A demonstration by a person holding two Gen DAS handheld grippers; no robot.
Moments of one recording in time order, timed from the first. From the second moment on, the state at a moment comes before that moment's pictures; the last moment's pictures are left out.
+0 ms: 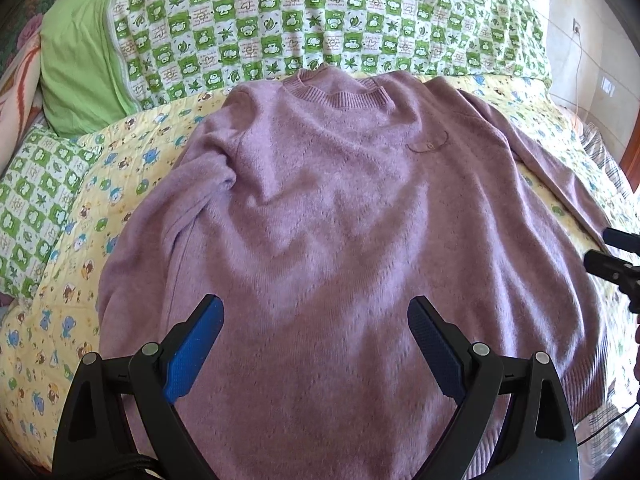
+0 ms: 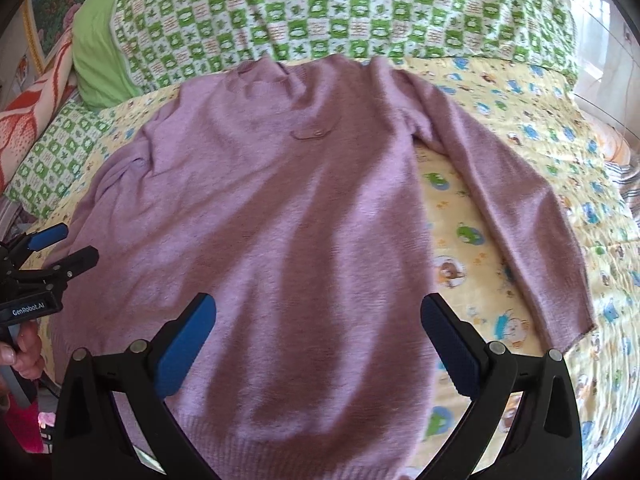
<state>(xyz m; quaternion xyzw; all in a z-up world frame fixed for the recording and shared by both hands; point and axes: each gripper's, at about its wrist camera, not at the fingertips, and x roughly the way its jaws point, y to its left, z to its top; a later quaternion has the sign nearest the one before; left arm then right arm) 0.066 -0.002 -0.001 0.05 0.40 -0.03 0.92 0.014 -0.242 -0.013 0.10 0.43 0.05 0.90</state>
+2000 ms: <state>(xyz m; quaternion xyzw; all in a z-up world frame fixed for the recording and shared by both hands) 0.232 0.033 -0.036 -0.04 0.50 -0.01 0.87 0.241 -0.192 0.002 0.32 0.44 0.26 0.79</state>
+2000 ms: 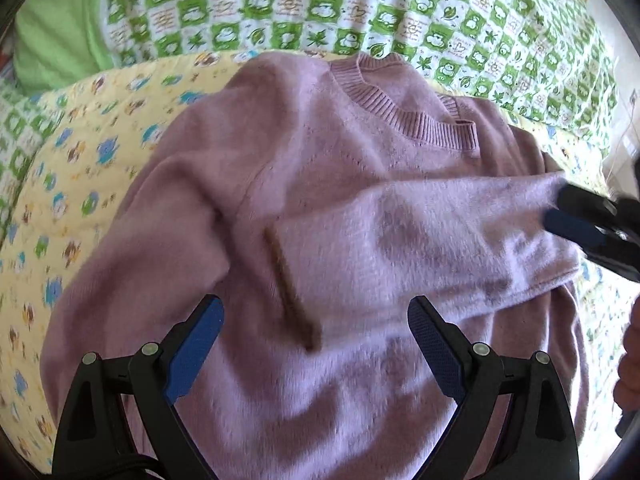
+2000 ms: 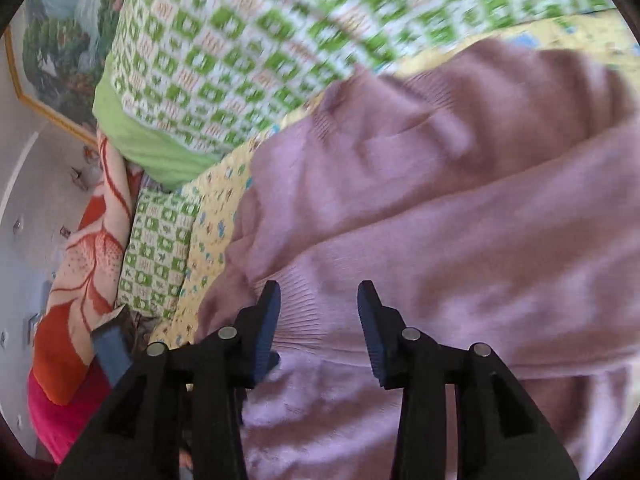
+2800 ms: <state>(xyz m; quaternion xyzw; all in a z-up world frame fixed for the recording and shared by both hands) 0.250 0.080 -0.008 -0.07 0.47 0.00 0.88 0.185 -0.326 -0.019 0.37 0.40 0.09 0.83</state>
